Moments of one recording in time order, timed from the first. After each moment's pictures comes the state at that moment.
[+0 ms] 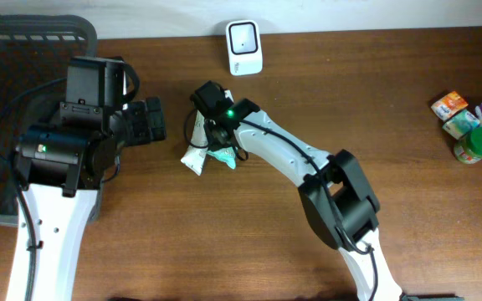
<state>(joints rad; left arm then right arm) -0.19 1.39 1.70 -1.22 -0.19 -0.24 0.68 2.29 1.85 -0.79 0.17 0.37</state>
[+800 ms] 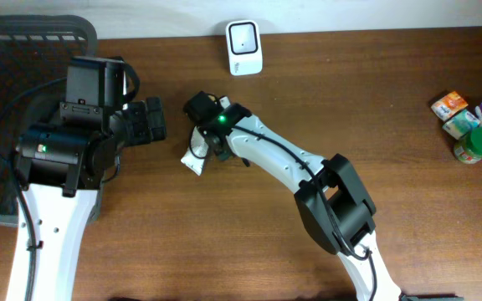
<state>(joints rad) -0.19 1.39 1.70 -1.22 -0.19 -0.24 0.73 2.27 1.87 -0.93 0.37 0.23</state>
